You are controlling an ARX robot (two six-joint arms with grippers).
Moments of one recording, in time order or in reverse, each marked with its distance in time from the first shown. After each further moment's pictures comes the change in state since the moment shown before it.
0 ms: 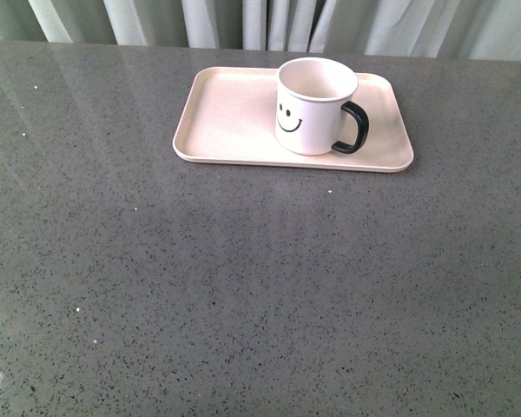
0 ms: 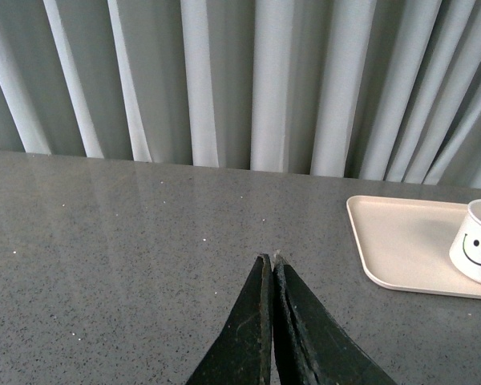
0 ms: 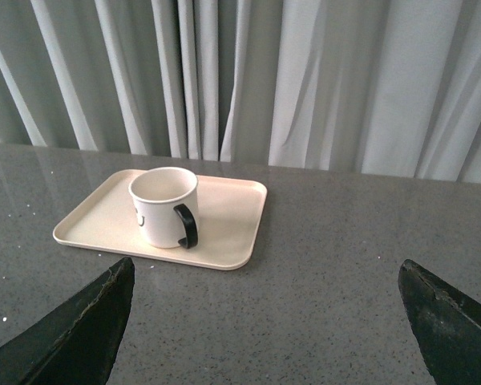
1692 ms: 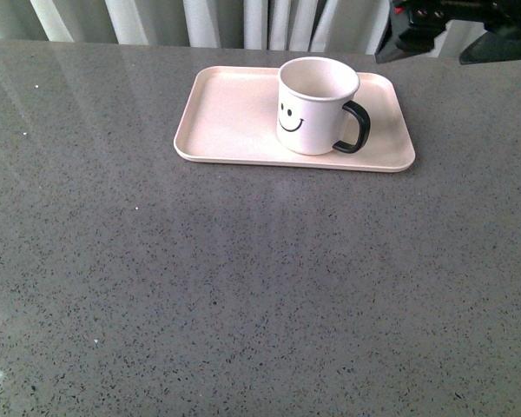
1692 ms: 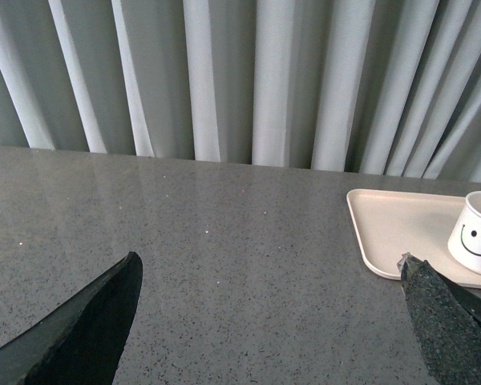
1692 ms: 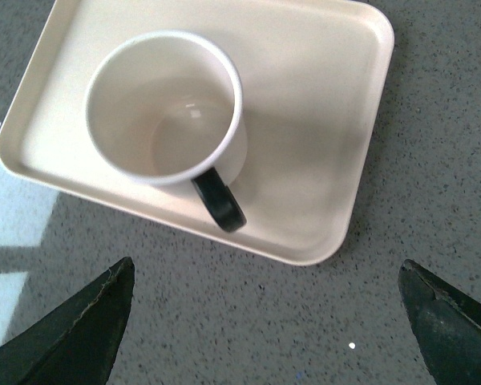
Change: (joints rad) left arm 0.001 -0.174 0.000 -0.192 0.000 0.003; right arm 0.099 1.788 1.207 -0.215 -0.047 0.053
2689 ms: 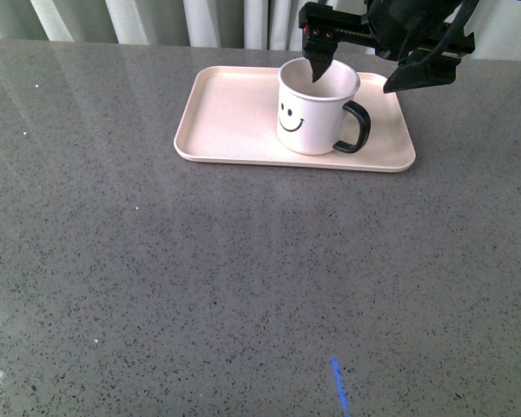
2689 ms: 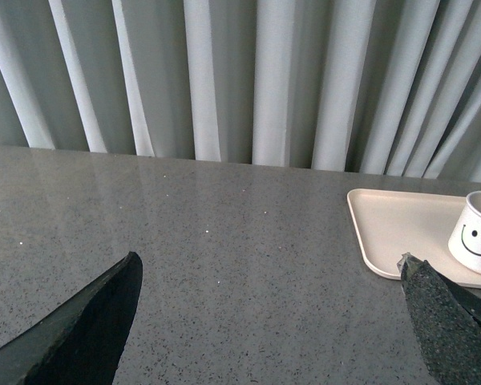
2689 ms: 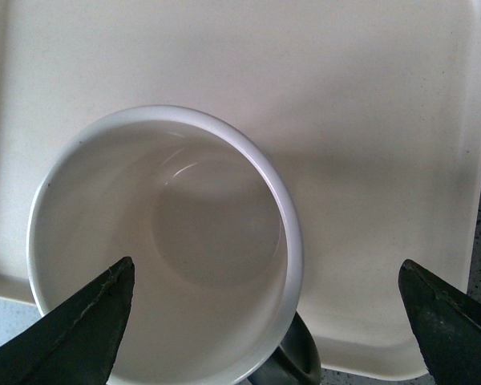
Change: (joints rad) left arm 0.000 0.000 0.000 0.000 0.000 0.000; right arm 0.065 0.431 0.500 -0.221 0.062 0.225
